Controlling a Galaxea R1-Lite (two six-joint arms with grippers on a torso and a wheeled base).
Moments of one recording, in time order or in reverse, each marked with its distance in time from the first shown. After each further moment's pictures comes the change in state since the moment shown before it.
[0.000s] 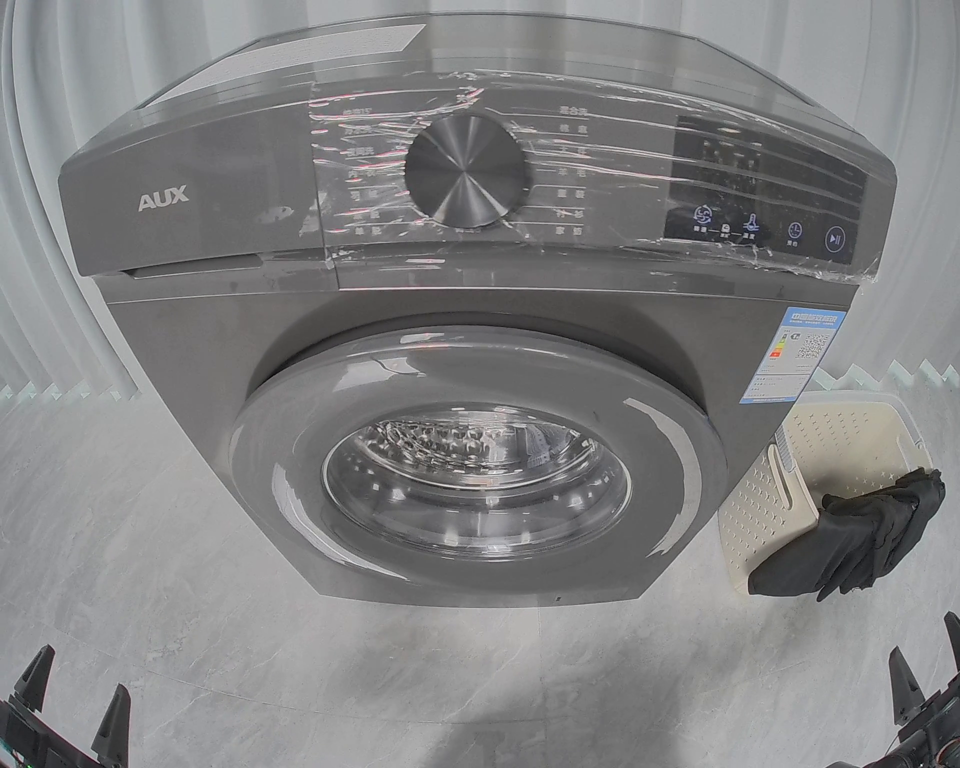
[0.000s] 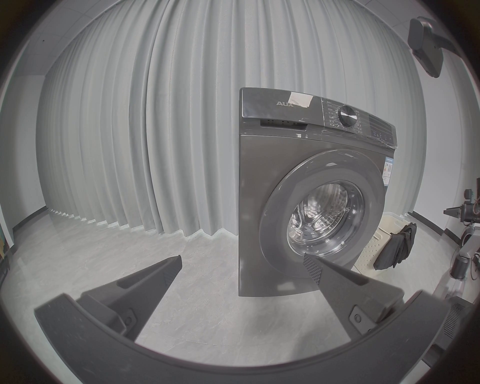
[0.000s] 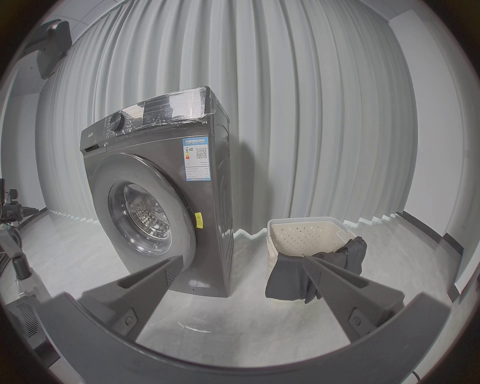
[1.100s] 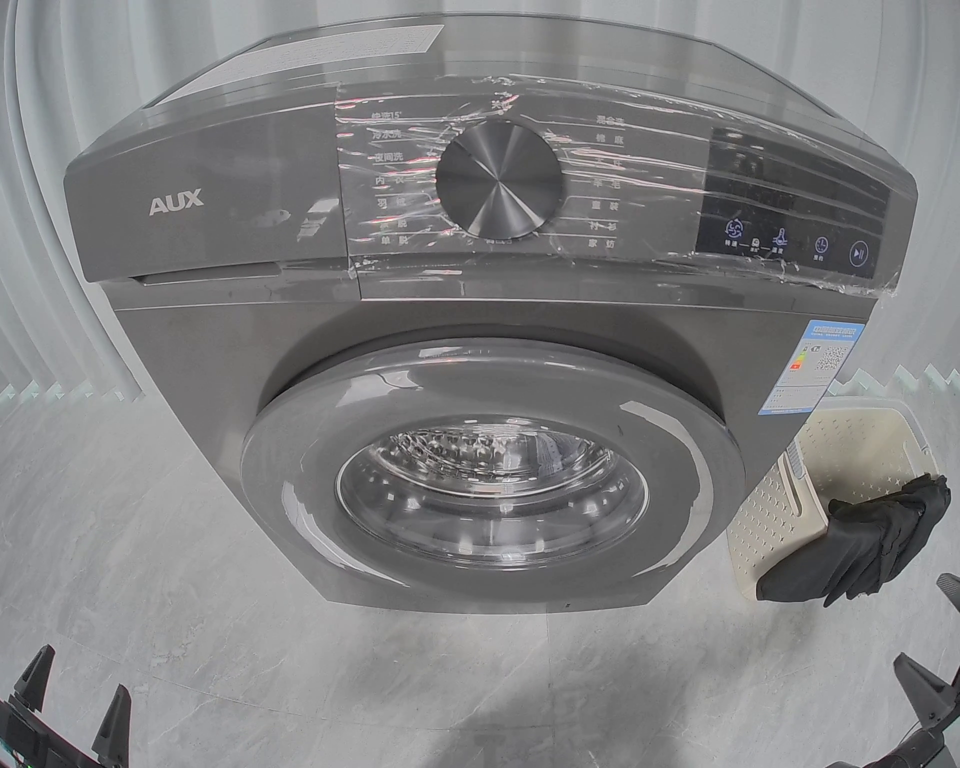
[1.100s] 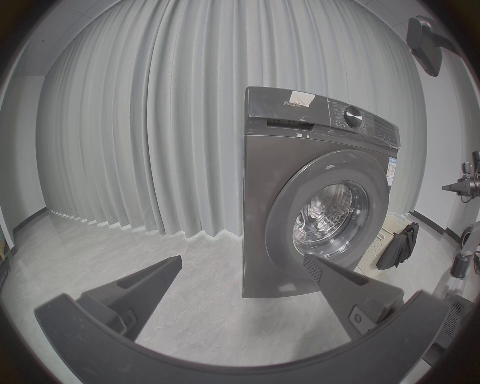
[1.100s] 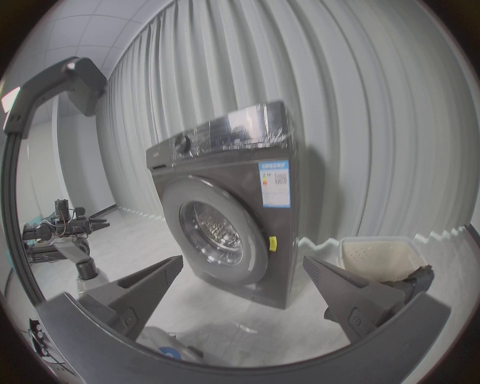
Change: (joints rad) left arm 0.000 0.000 0.000 0.000 -0.001 0.006; right arm 0.003 0.244 -0.238 0.005 0.440 -0.007
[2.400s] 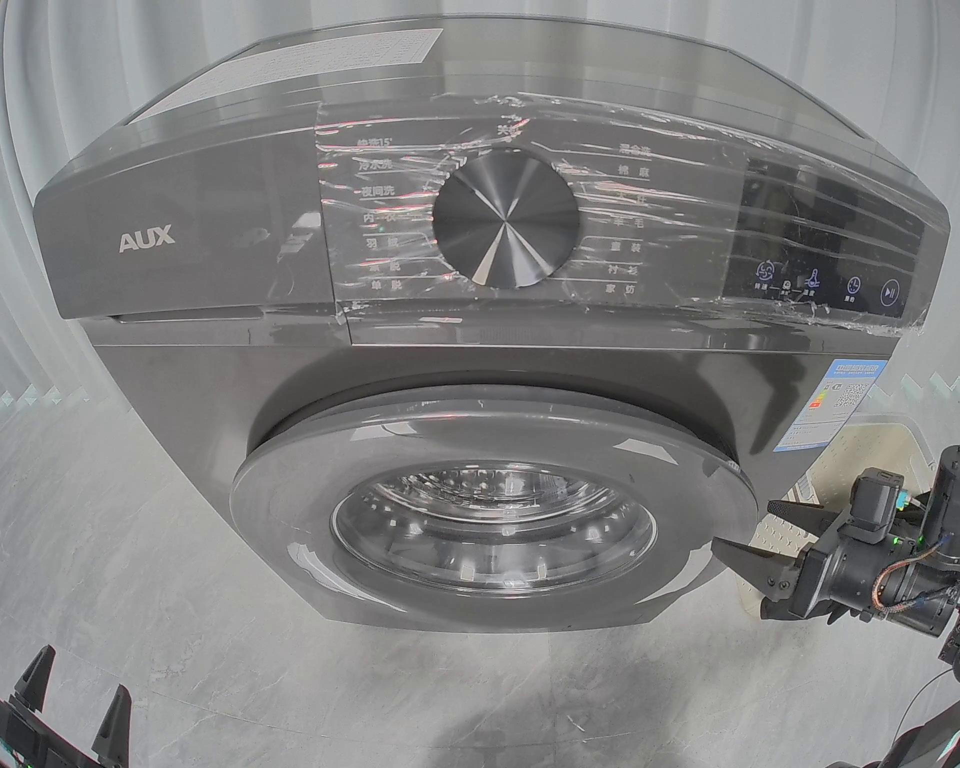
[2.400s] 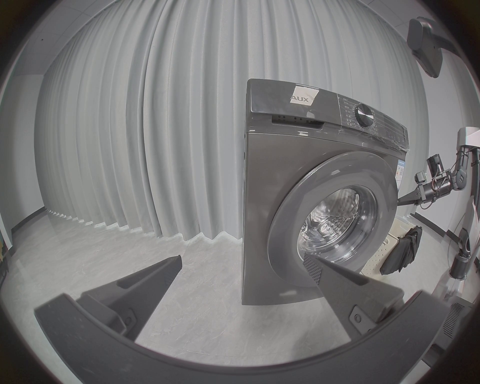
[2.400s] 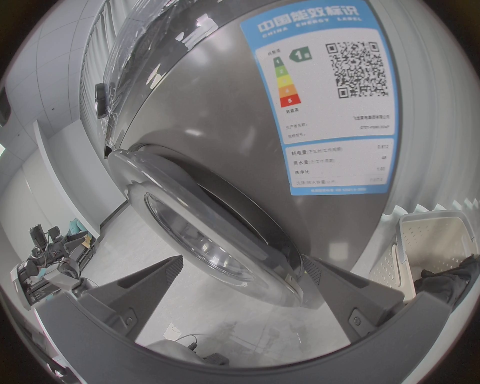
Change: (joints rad) left arm 0.000 0.000 0.000 0.000 -0.003 -0.006; right arm 0.452 1.074 0.011 -0.852 -0.321 0.161
